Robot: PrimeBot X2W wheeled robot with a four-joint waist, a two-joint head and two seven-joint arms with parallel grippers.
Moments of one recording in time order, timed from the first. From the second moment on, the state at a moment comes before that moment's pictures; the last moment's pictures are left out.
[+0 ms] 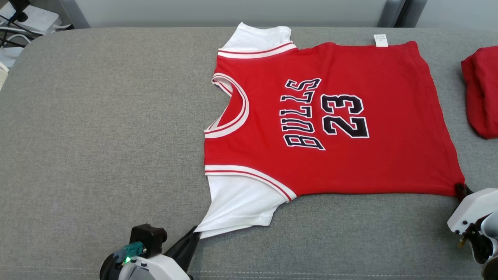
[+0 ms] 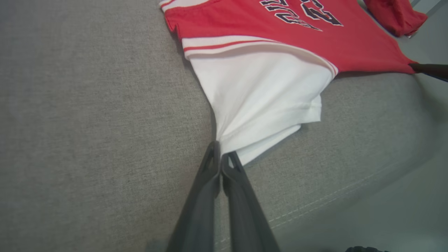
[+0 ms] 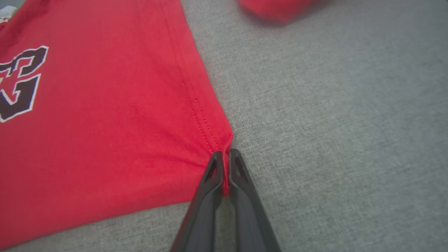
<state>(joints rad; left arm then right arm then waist) -0.24 0.47 -0.88 0.17 -0.88 0.19 -0.09 -0.53 -0.29 0.05 1.05 0.54 0.13 -0.01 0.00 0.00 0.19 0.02</state>
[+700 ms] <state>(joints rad) -0.14 0.37 -0.70 0.33 -0.93 0.30 -0.25 -0.47 -0.30 0.02 1.05 0.33 0.13 -0.24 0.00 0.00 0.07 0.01</state>
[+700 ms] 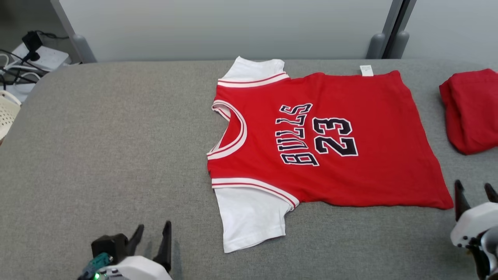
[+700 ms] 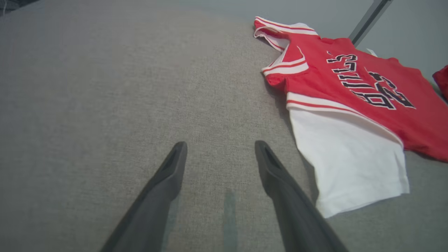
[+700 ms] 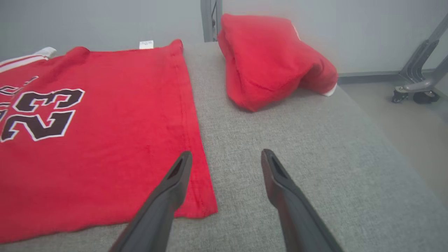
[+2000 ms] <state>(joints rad) 0.20 0.05 -0.19 0.00 -0.18 0.13 -0.25 0.03 -0.16 0.11 0.17 0.34 0.13 -0.25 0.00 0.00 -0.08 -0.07</state>
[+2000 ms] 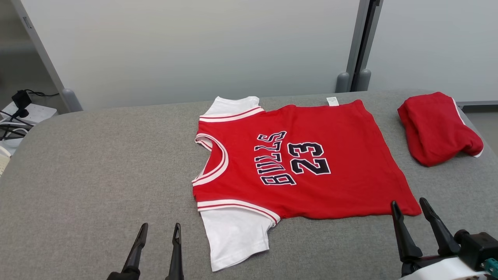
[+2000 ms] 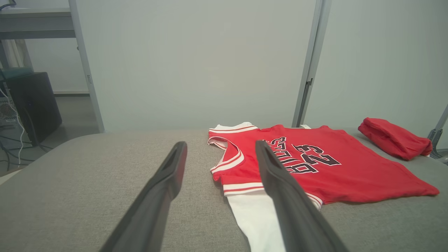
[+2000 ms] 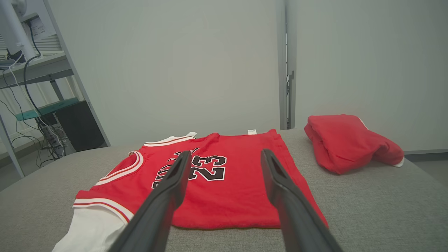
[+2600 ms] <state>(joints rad) 0.15 0.05 -0.34 0.32 -0.31 0.14 -0.25 0.04 -0.17 0.14 0.18 0.36 0.13 -0.25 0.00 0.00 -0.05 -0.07</state>
